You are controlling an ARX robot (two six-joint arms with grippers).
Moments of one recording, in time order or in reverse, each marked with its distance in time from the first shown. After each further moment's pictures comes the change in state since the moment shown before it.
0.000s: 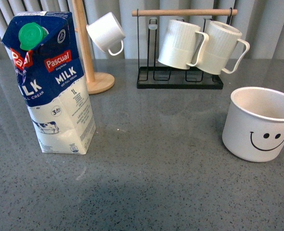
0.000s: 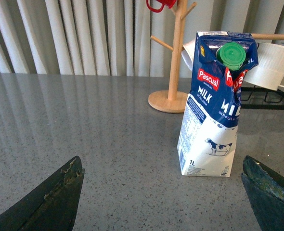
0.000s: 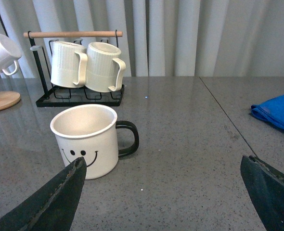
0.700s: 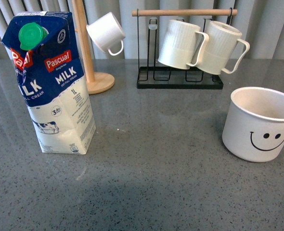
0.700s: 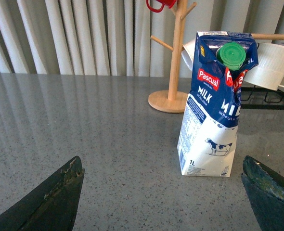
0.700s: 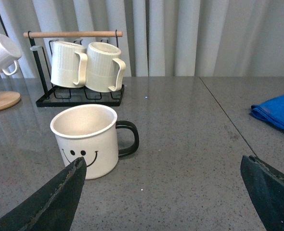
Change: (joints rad) left arm 0.000 0.000 0.000 0.000 0.000 0.000; right arm 0.000 0.000 0.000 0.000 0.000 0.000
